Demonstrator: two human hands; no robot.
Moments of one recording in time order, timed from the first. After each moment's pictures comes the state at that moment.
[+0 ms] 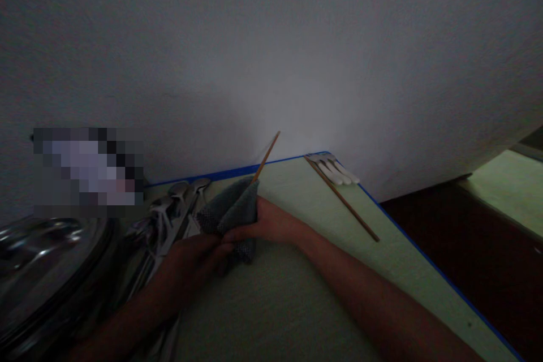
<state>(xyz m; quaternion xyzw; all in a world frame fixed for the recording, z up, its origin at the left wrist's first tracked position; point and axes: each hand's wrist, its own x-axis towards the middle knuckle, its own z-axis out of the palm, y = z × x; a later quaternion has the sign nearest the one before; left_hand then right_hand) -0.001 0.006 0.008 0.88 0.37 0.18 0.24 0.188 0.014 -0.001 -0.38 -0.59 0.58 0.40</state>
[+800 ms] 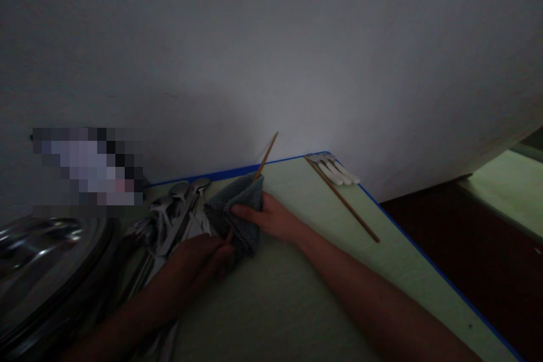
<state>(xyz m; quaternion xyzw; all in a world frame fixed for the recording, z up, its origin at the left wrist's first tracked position) 0.000 0.005 0.009 0.90 0.33 0.15 0.23 0.185 0.016 -0.005 -0.39 -0.51 0.59 0.48</state>
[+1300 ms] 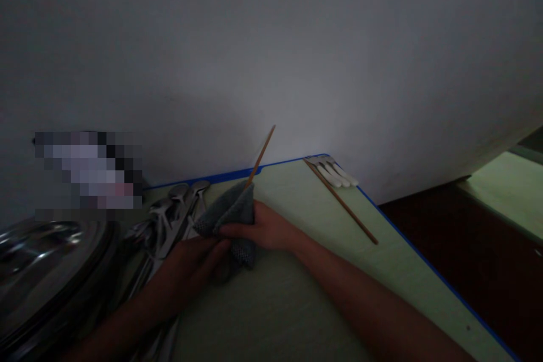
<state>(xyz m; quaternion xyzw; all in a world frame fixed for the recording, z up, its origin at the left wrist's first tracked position) 0.002 0.005 0.011 0.88 0.37 0.16 0.25 0.181 0.011 -0.003 -0.37 -0.59 0.57 0.43</state>
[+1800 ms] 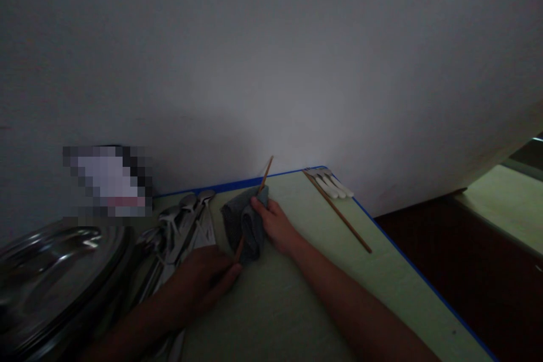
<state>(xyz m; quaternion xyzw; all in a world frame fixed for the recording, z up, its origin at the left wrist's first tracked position) 0.000 -0.003 0.012 0.95 0.28 0.11 0.12 0.174 0.024 -0.011 -0.41 -0.32 0.61 0.60</state>
